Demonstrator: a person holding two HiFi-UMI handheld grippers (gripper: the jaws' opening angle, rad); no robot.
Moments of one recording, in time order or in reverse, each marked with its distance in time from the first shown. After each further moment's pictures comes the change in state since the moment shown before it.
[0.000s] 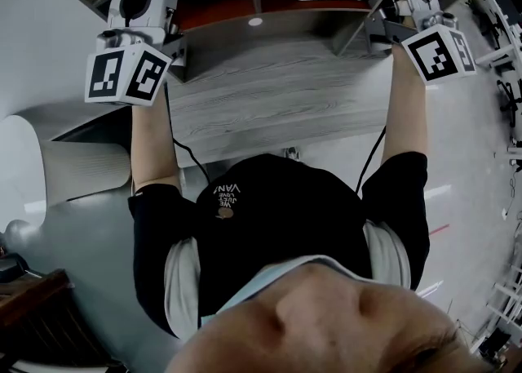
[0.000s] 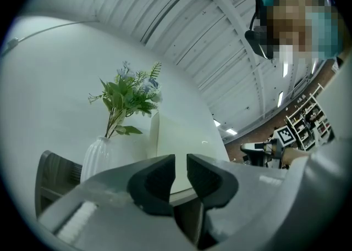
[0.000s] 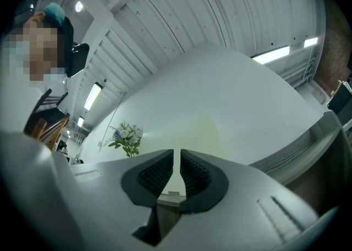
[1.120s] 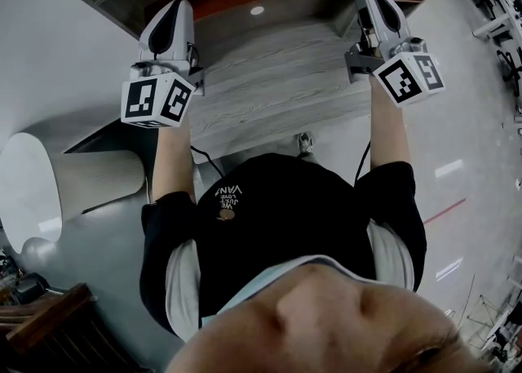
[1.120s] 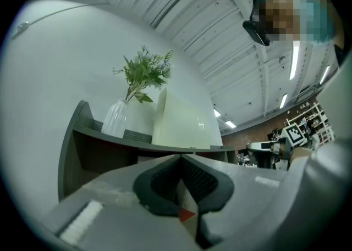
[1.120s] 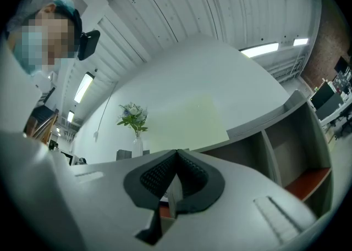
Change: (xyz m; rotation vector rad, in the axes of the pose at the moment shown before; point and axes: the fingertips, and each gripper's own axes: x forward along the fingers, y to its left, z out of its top) left arm -0.069 -0.006 -0.085 -0.092 0.160 -0.017; right arm -0.073 0.046 -0.092 0.048 0.116 -0.147
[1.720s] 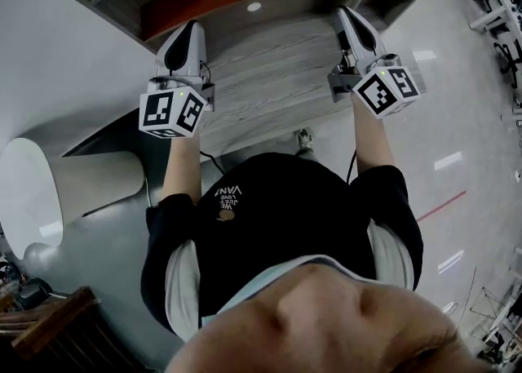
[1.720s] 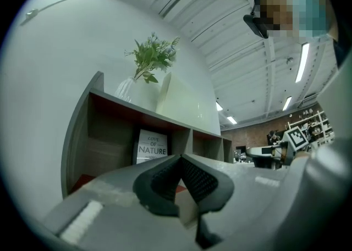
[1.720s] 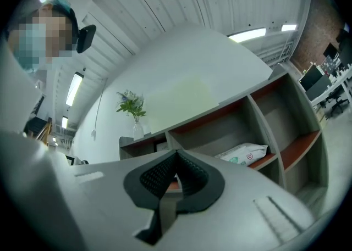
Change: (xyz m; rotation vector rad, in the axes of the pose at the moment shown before) left arm -0.023 -0.009 -0.065 -0.078 0.101 0.003; right arm -0.027 0.008 -0.077 0.120 0.104 -0.047
